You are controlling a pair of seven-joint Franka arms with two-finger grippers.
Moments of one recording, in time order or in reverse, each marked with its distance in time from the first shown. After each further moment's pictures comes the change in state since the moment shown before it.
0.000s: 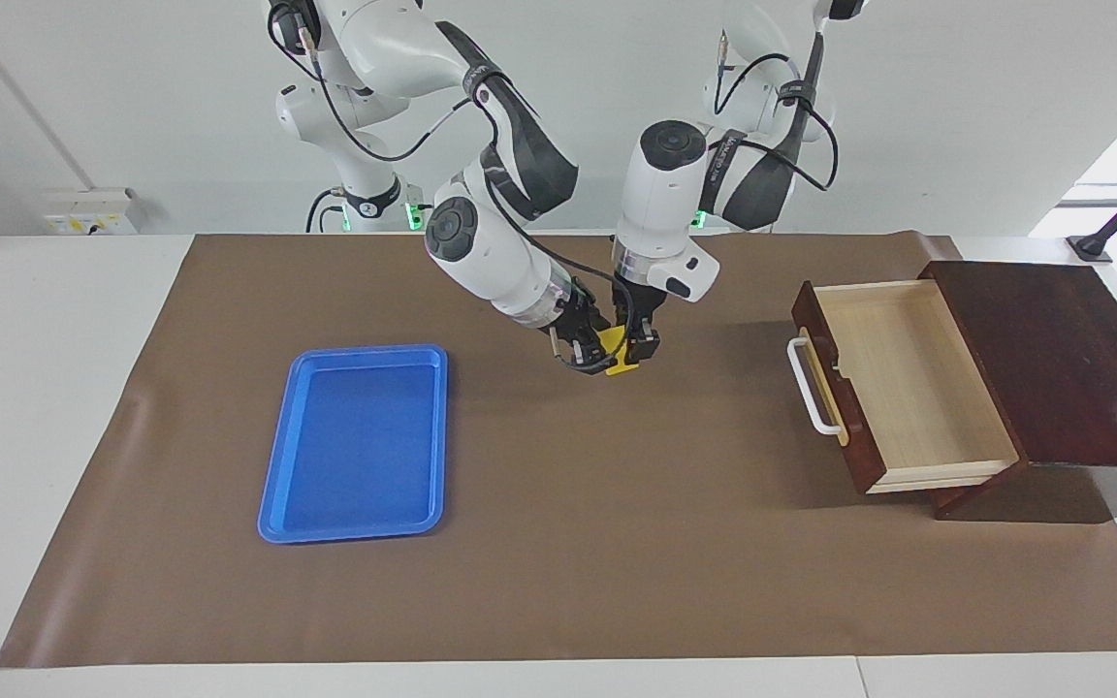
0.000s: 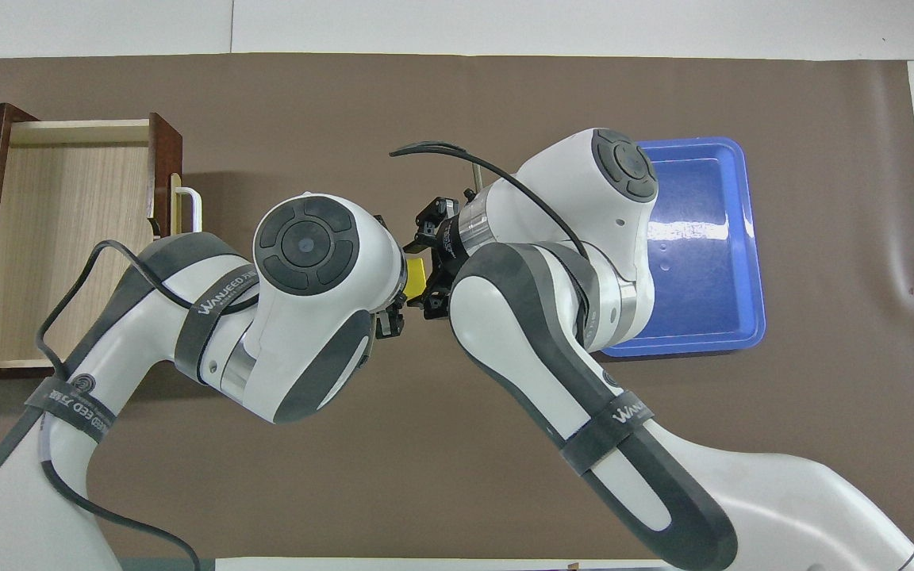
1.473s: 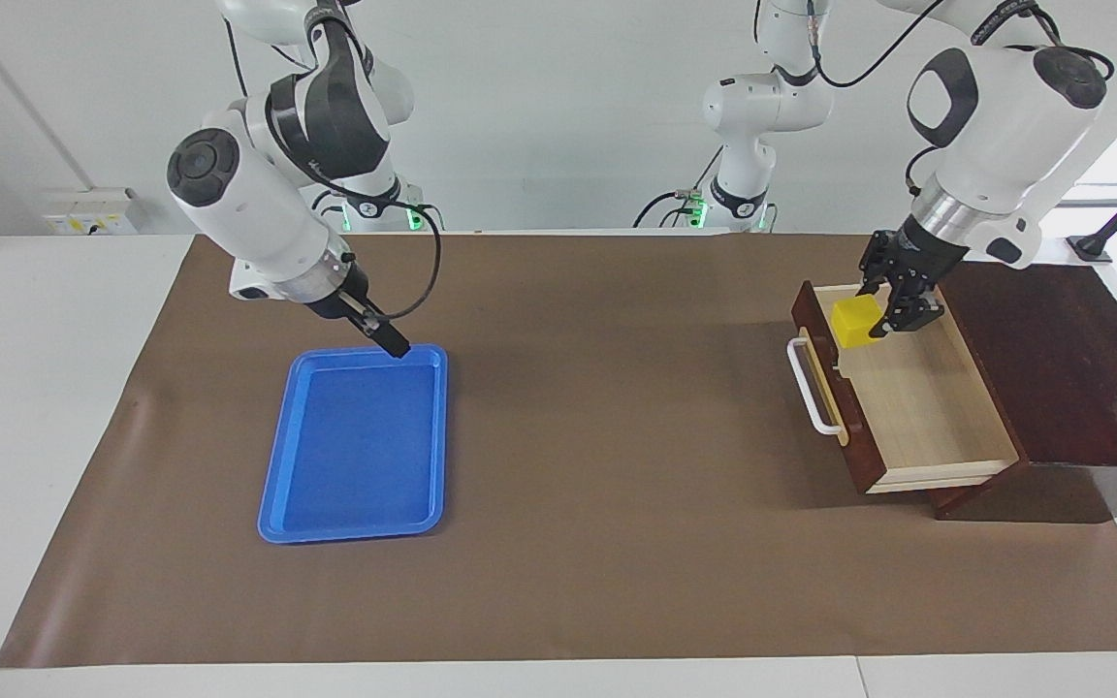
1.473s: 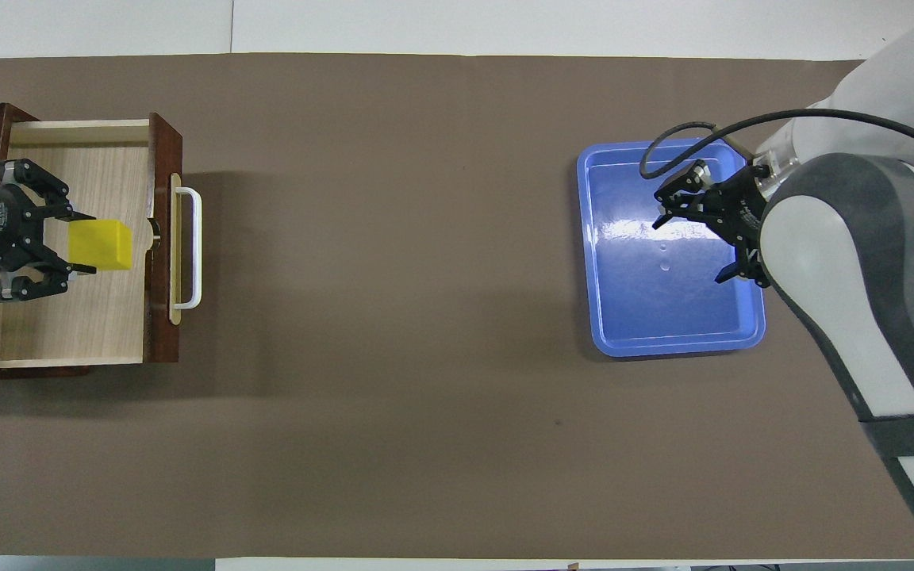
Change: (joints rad) left arm 0.594 -0.190 0.042 0.025 -0.116 -0.271 0.760; right arm -0.383 -0.223 -0.022 0.014 -0.502 -0.480 -0.965
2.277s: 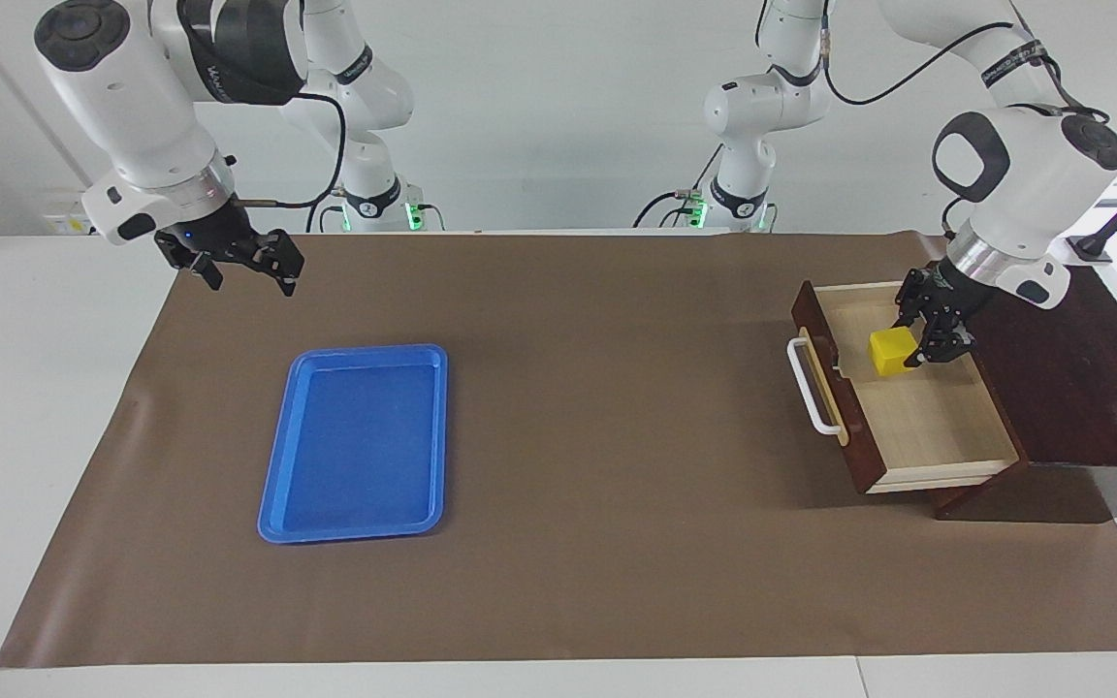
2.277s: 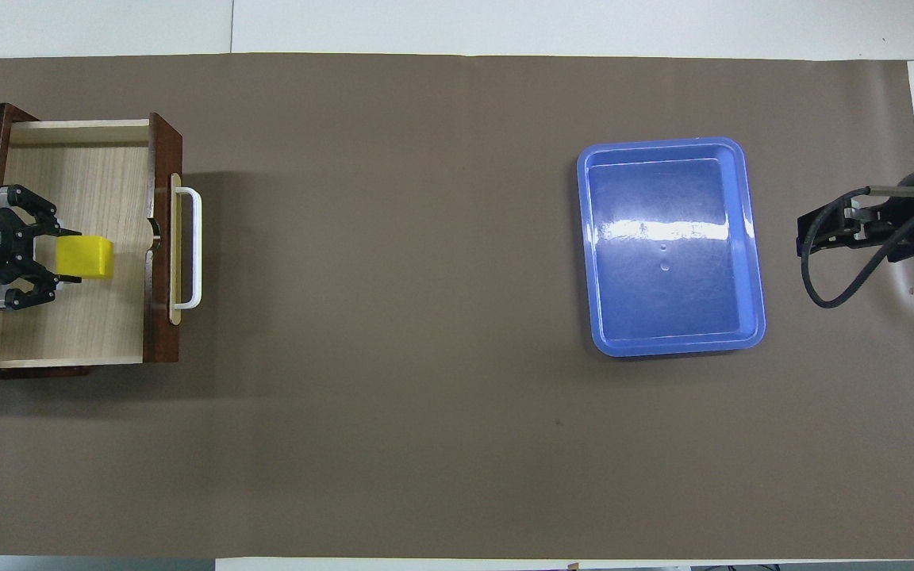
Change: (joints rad) left arm 0.094 0.033 -0.006 -0.165 -0.003 0.207 0.144; right arm -0.112 -0.123 0.003 -0.003 -0.186 -0.058 -0.679
